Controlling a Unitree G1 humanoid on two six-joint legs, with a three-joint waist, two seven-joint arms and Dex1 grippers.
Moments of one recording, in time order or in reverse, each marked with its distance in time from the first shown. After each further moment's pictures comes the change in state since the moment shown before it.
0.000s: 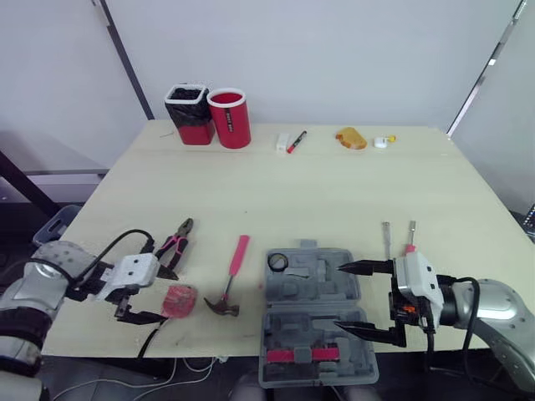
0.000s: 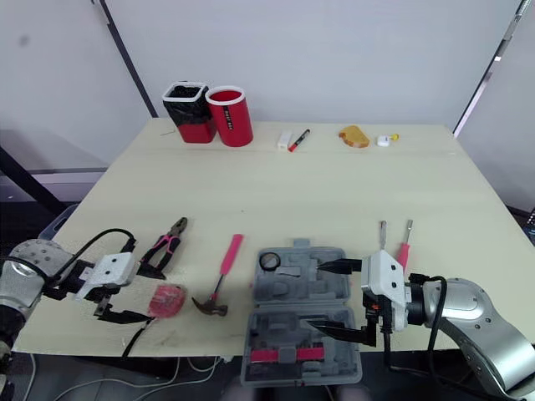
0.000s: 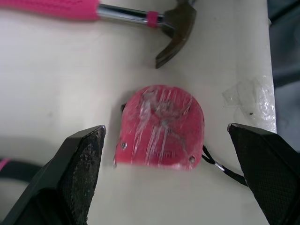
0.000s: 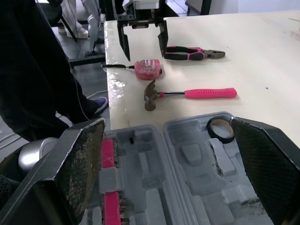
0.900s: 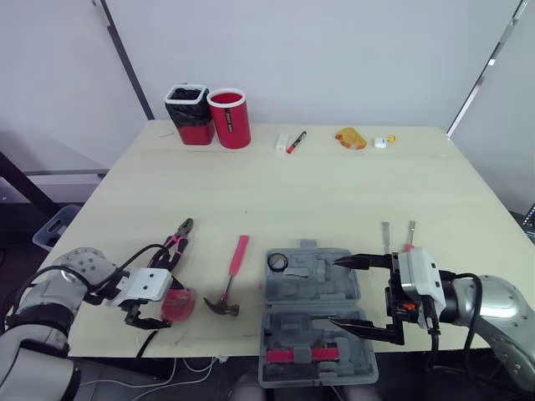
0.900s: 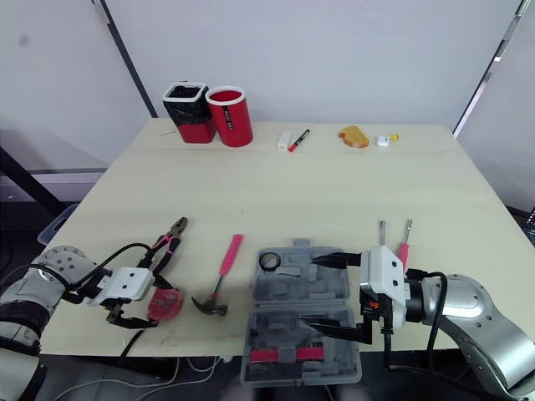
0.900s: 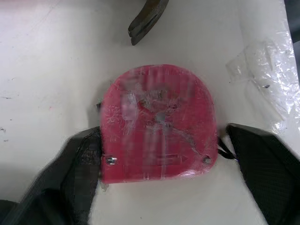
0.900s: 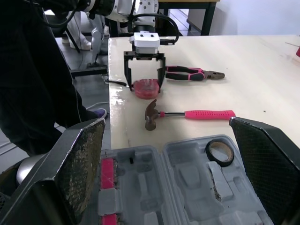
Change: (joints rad) left arm -0.073 -0.096 -0.017 0.220 0.183 -0.219 0.016; right arm -0.026 0.004 -0.004 -0.043 0.050 0.001 -0.033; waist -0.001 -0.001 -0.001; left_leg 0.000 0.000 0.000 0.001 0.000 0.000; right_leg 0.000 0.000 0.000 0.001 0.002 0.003
